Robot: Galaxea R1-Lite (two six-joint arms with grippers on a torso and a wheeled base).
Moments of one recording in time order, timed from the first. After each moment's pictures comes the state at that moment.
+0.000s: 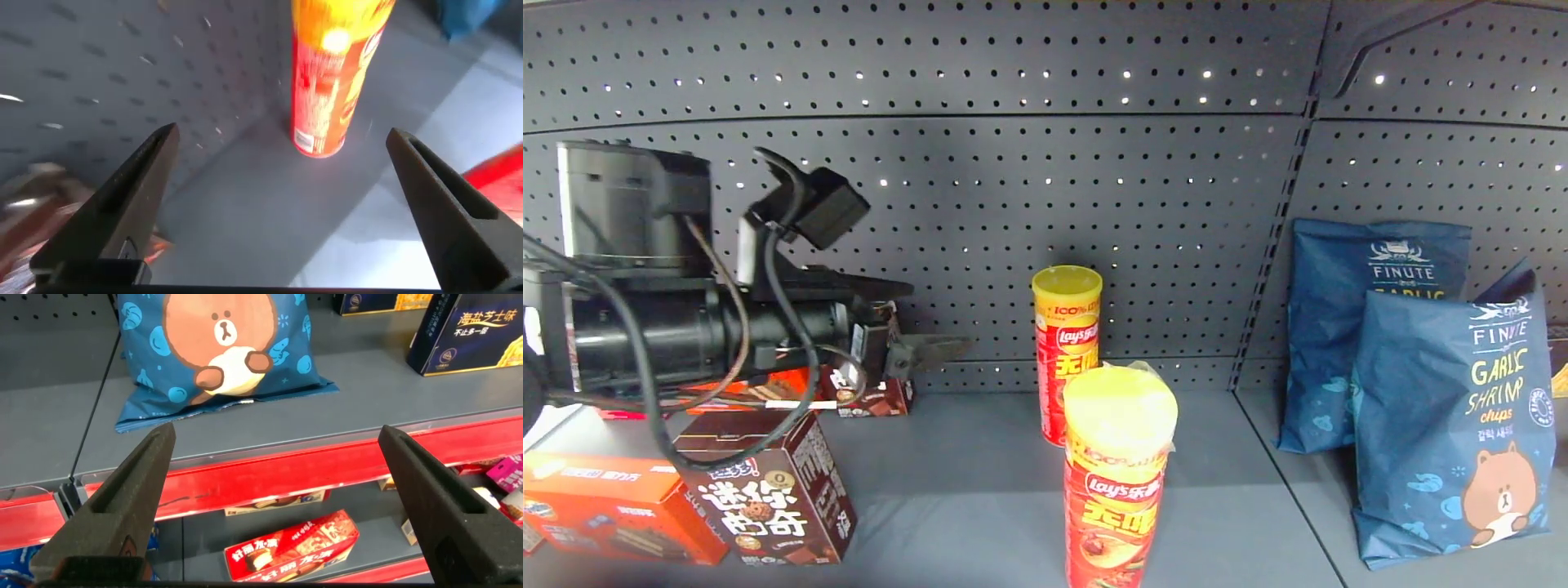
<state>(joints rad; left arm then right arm) -0.31 1.50 -0.97 -0.19 -0.38 0.19 -0.23 0.10 0.00 0.01 0.03 -0.01</state>
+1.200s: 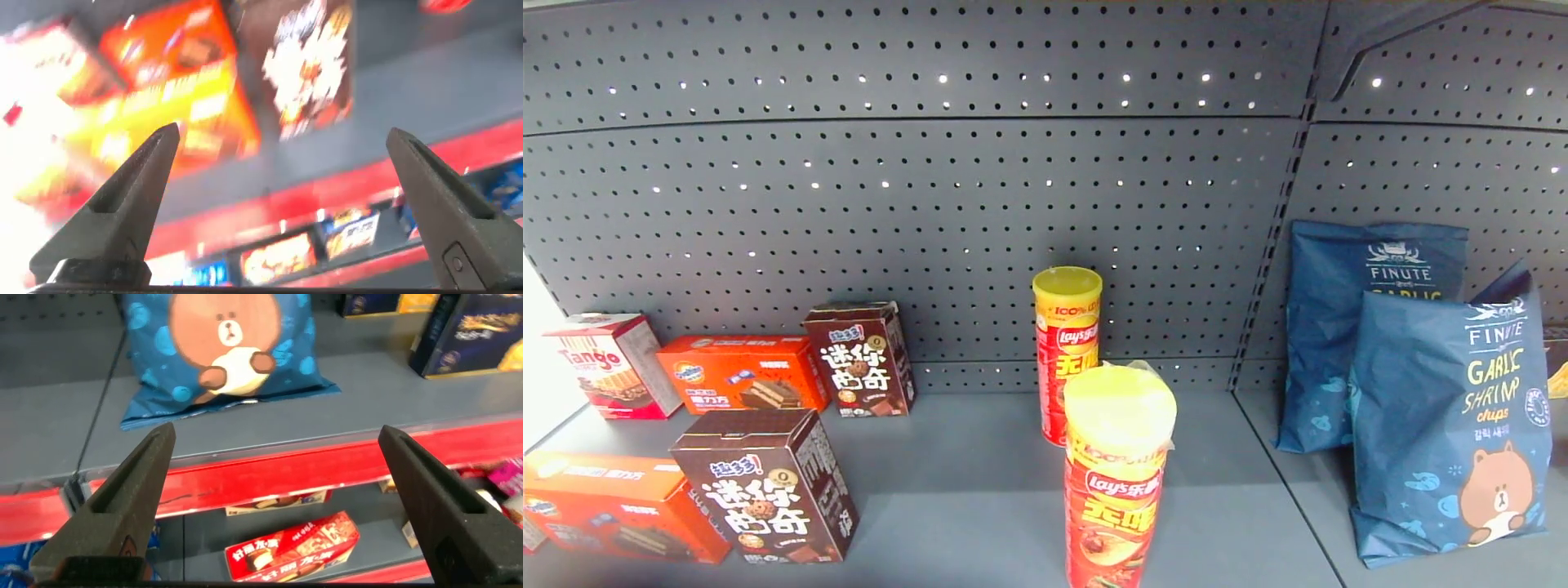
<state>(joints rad) -0.20 0.24 -0.41 0.39 0.10 0.19 -0.20 0.10 0.00 0.00 0.03 -0.02</state>
